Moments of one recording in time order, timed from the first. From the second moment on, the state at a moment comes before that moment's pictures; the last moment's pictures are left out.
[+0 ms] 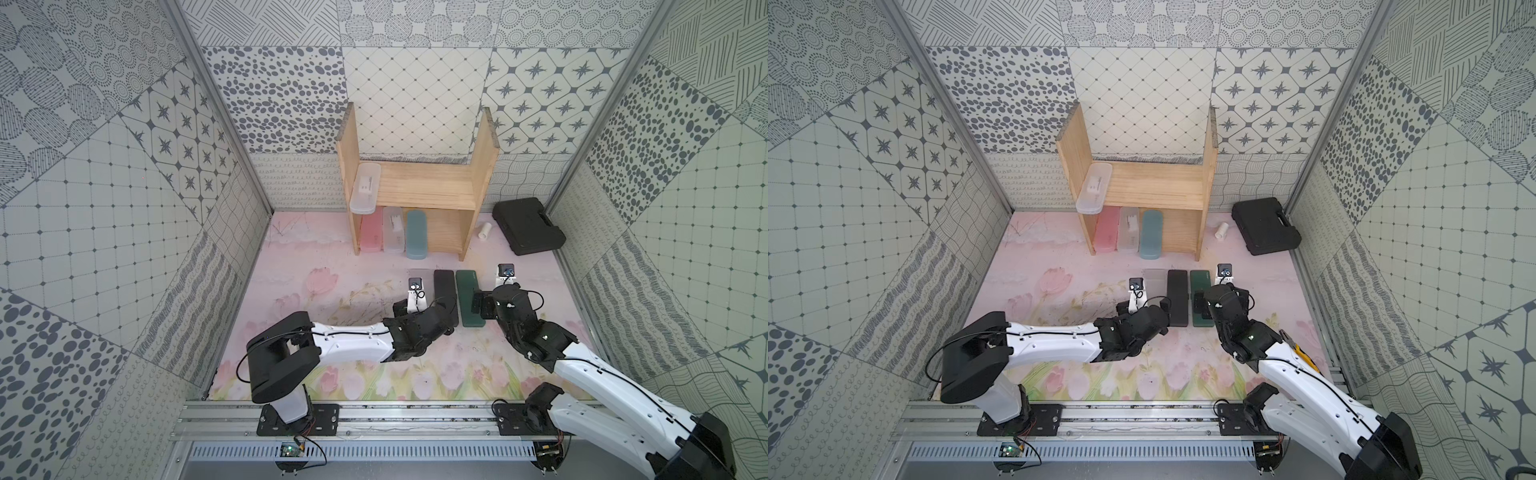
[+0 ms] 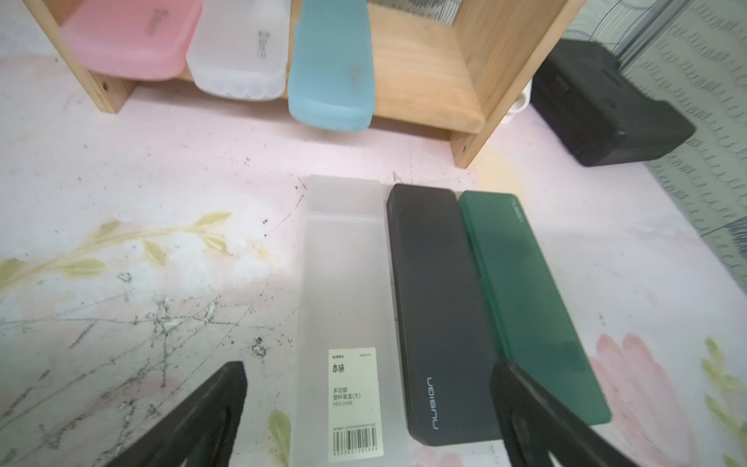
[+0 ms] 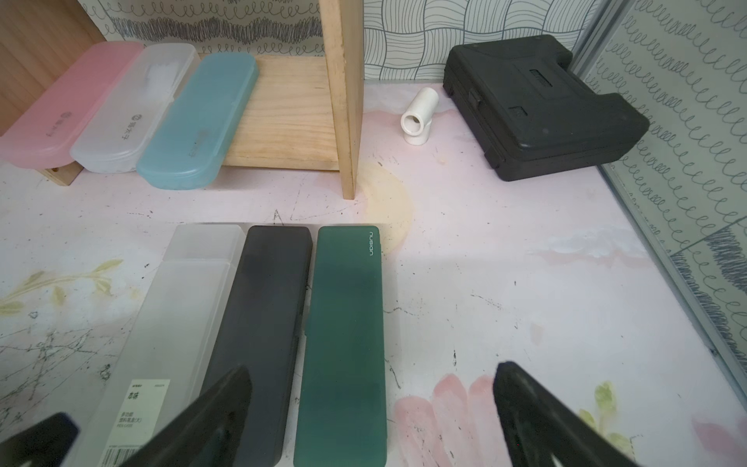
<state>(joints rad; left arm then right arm) -1.12 1.65 0.98 -0.05 -0.77 -0.80 0.63 0.88 0.60 -0.33 0.56 0.35</state>
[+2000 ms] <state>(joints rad) -0.27 1.66 1.75 -0.57 0.00 -0.28 0.63 0.87 0.59 -0.33 0.52 0.35</state>
